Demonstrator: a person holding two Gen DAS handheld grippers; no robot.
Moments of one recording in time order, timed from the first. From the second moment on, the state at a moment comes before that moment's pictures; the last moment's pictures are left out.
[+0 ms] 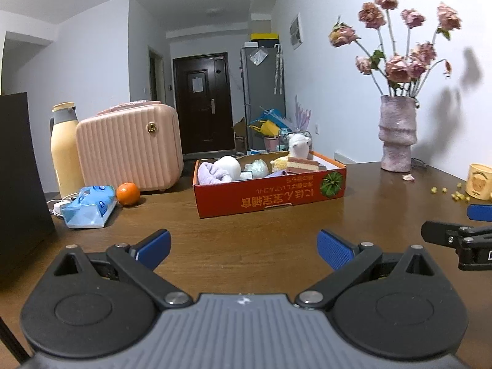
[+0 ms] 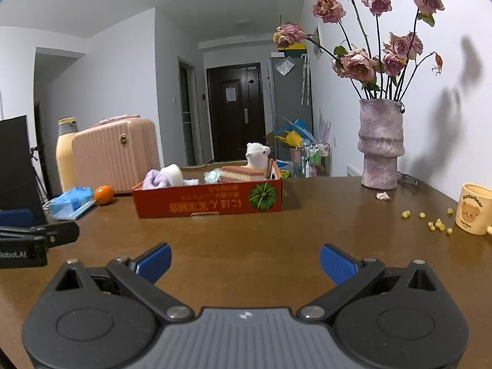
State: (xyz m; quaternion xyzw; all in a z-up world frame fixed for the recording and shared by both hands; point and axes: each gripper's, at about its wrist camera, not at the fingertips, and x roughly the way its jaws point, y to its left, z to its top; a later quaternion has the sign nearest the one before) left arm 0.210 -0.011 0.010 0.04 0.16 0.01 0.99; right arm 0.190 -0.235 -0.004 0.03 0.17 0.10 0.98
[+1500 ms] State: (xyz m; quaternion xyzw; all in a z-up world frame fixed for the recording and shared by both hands) left arm 0.136 -0.006 0.015 0.02 0.15 -0.01 0.99; right arm 0.111 -0.215 0.024 -0.01 0.15 0.09 0.98
